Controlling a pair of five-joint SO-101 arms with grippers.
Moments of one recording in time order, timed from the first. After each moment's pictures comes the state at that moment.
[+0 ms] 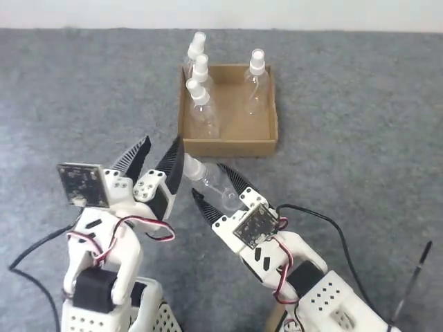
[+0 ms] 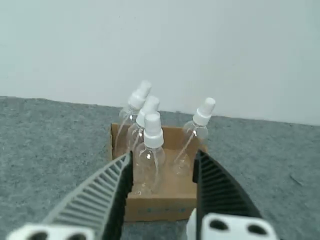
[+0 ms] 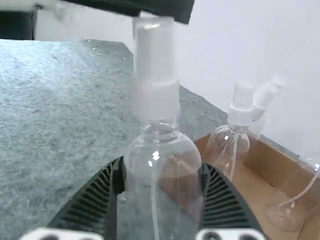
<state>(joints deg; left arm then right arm) 5.4 -90.4 69.1 48.9 17.1 -45.2 -75.6 95.3 -2.7 12.7</state>
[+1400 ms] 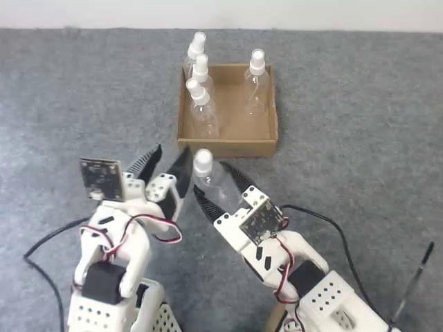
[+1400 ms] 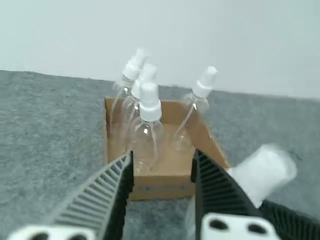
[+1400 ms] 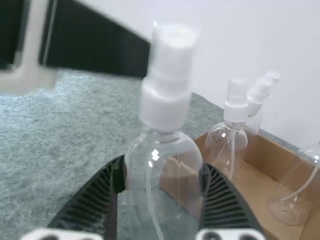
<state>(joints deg) 9.6 -90.4 75.4 47.8 15.9 -44.7 -75.6 95.1 -3.1 9.1</state>
